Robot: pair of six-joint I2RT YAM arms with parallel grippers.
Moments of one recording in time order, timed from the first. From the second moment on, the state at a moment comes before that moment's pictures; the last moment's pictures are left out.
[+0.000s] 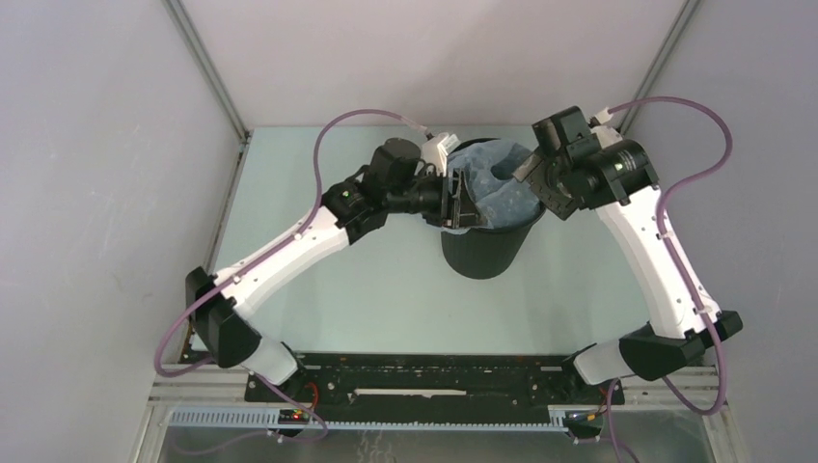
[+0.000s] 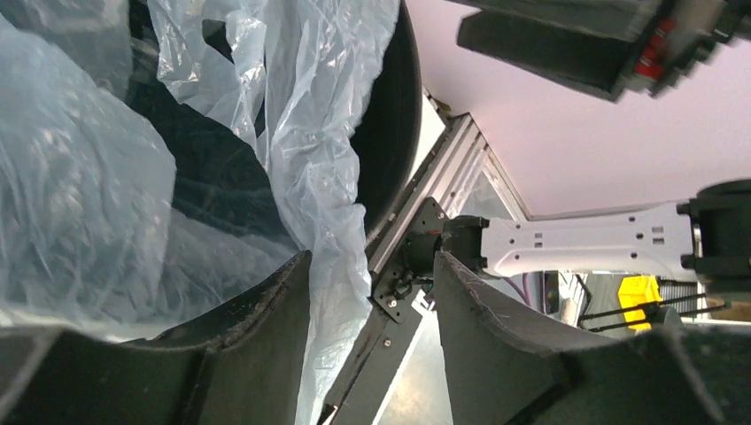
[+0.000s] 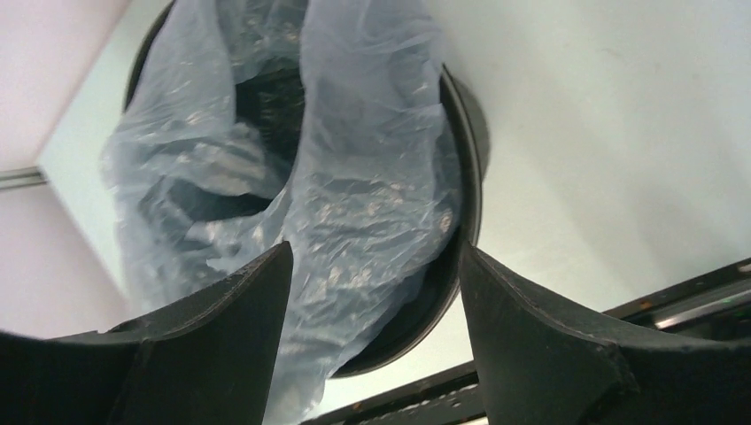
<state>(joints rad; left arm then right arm) -0.81 1.55 1.55 -0.44 0.42 -0.60 0.47 1.43 1.90 -1.40 0.38 1.14</state>
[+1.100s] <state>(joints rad) -0.90 1.46 1.35 -0.32 0.50 -0.51 0.66 1.62 1.99 -1.53 0.67 0.97</state>
